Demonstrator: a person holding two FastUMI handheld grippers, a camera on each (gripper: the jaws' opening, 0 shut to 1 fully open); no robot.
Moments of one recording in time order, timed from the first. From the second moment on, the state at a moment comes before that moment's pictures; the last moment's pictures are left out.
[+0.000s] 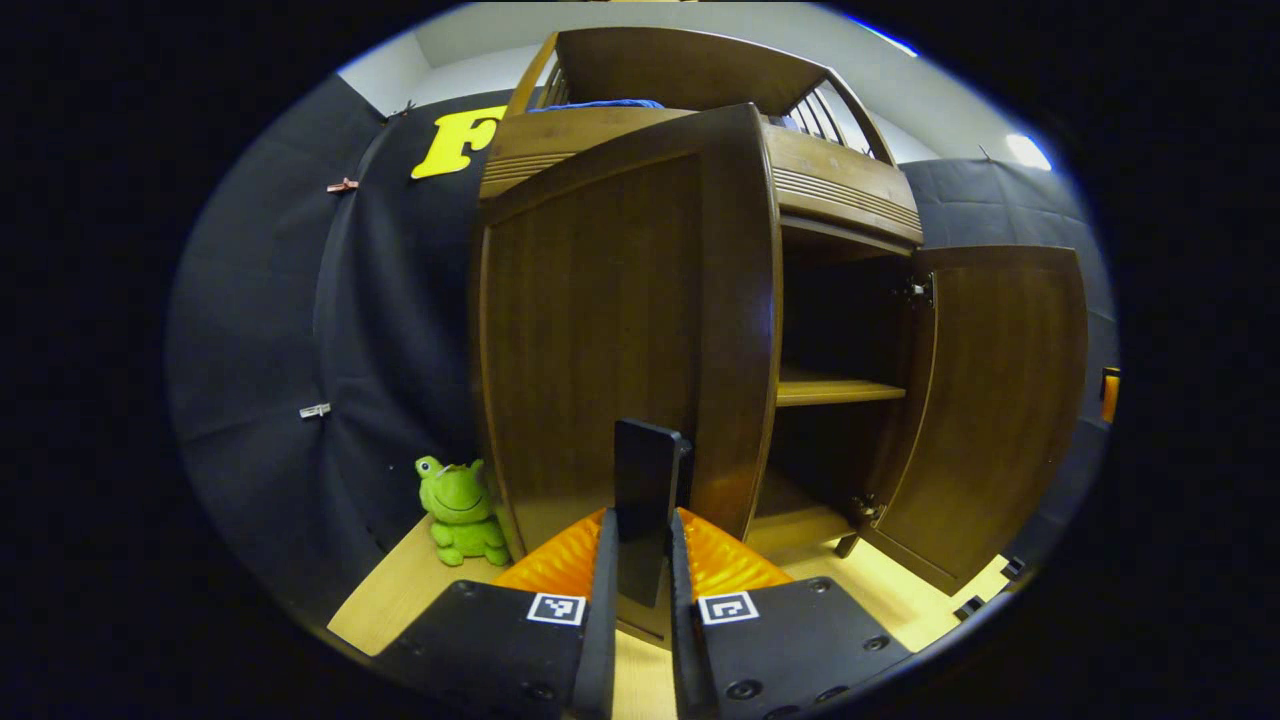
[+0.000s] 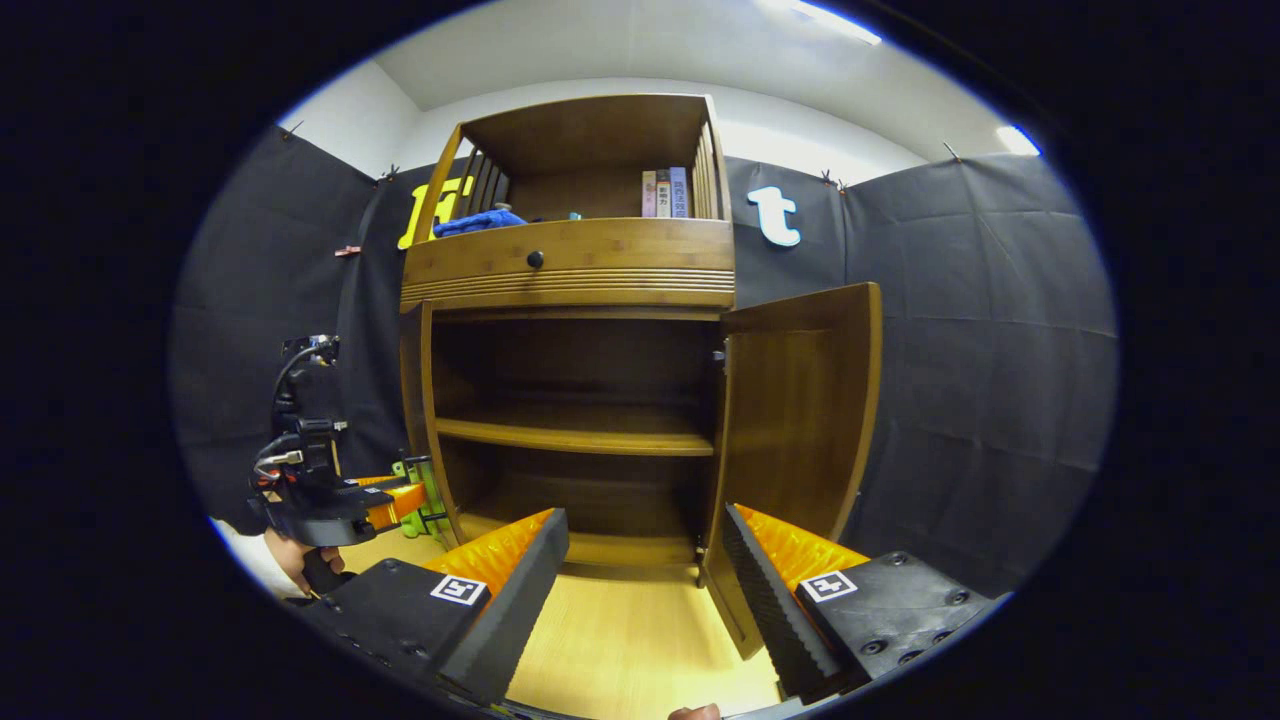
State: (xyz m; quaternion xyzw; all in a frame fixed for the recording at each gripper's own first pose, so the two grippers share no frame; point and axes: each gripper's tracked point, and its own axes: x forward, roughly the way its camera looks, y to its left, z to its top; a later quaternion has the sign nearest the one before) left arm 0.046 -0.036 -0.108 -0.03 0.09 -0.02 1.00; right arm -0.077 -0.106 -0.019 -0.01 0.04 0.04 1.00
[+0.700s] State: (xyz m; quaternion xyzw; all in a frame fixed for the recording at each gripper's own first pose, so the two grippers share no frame) left arm 0.004 0.034 -0.115 -0.01 0.08 -0.01 1.00; right arm -0.104 -0.028 -0.018 -0.01 0.04 0.07 1.00
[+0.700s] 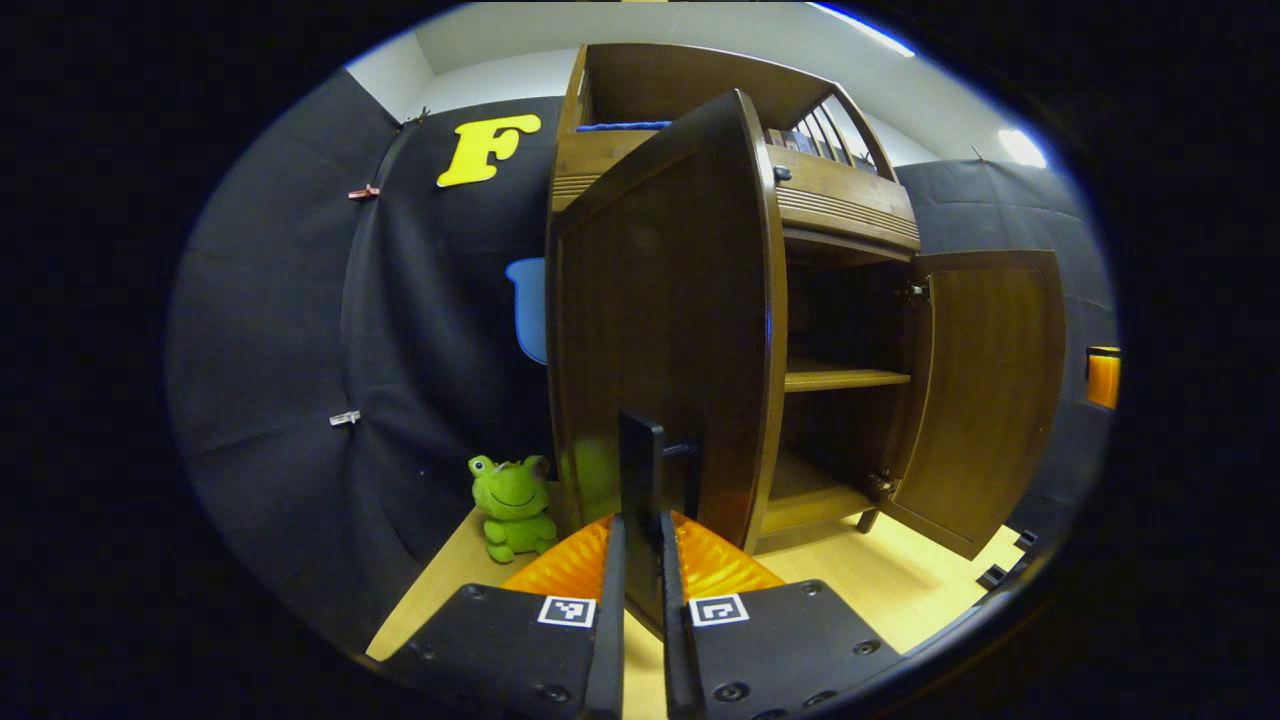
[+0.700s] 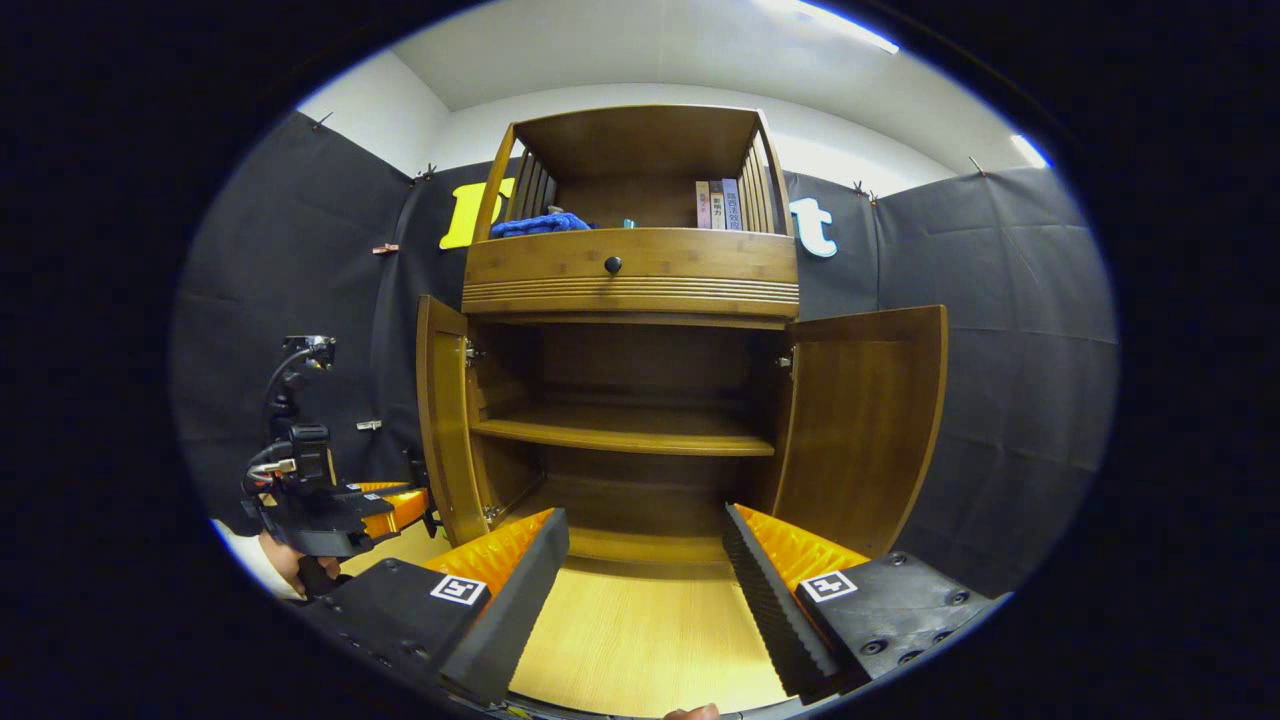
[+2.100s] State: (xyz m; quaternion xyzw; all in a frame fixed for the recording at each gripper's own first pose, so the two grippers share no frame) left arm -0.046 0.126 -0.085 -0.02 0.02 0.04 1.00; right arm -0.080 -0.015 -0.032 0.00 0.04 0.03 1.00
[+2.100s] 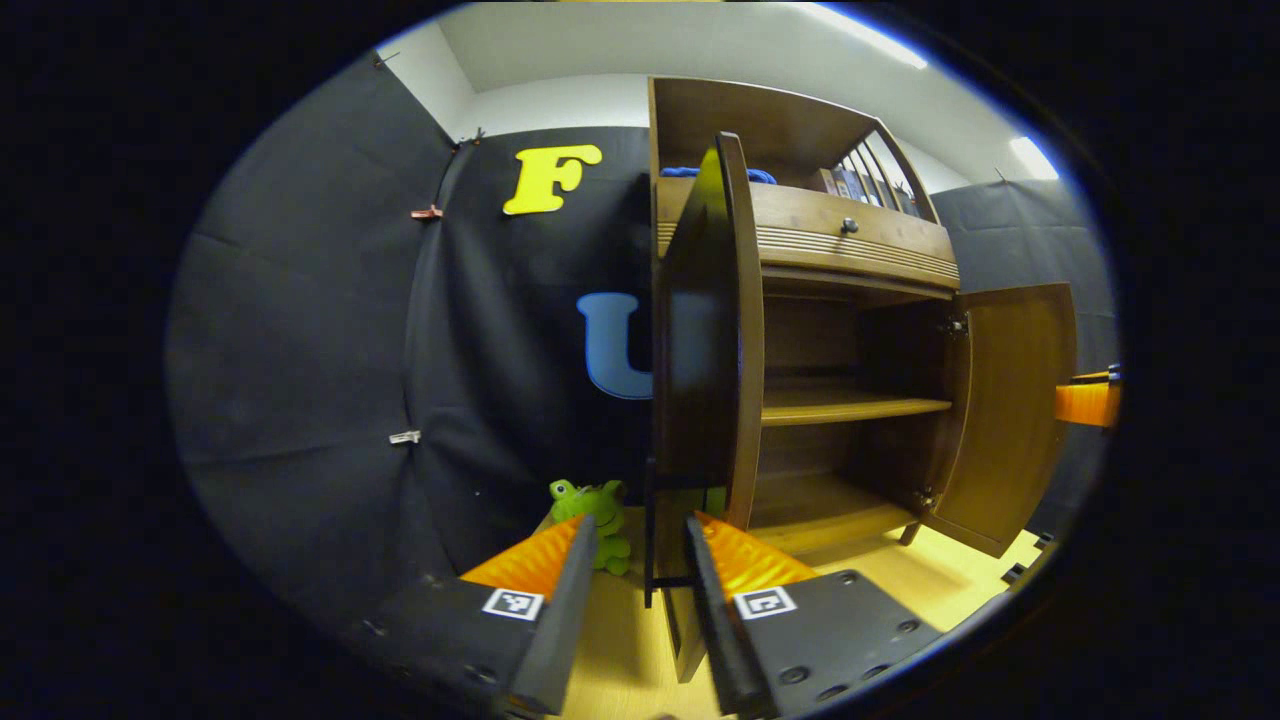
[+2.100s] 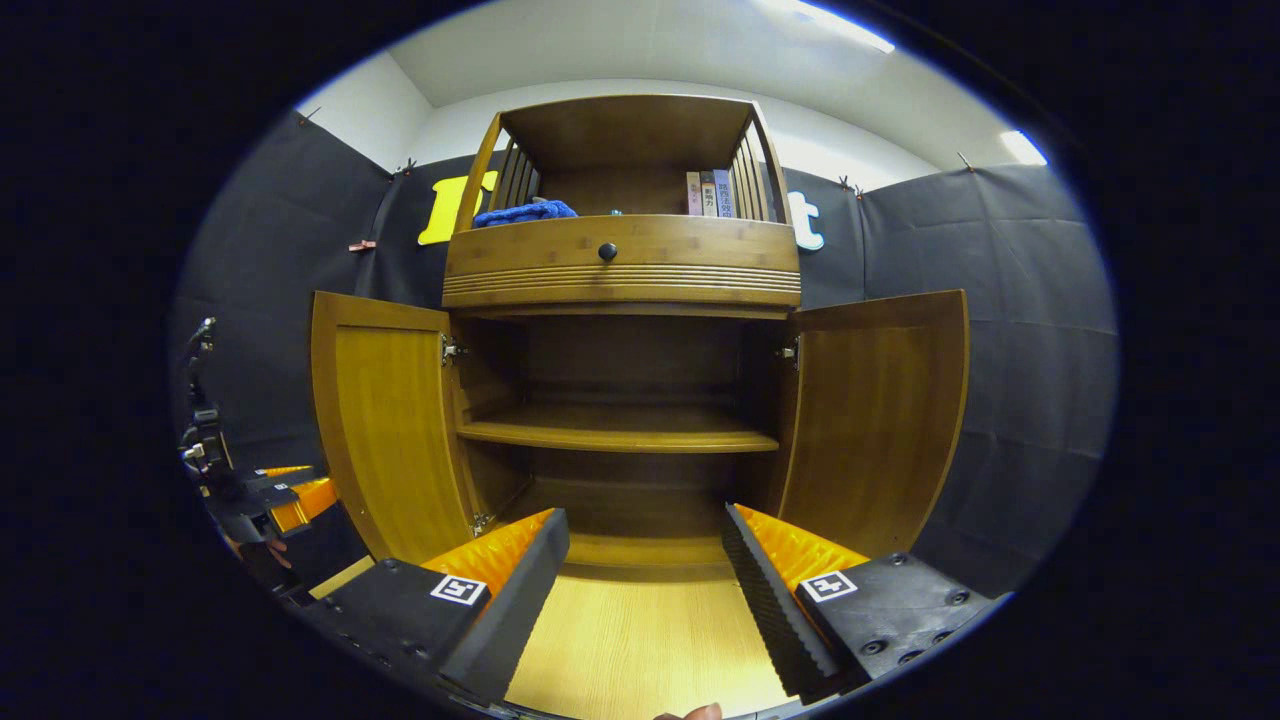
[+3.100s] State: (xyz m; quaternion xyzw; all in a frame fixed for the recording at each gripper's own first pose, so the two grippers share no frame) left arm -0.051 0.002 -0.032 -0.02 -0.01 0.00 1.00; right arm -0.060 -0.044 -0.035 -0.02 0.03 0.01 1.00
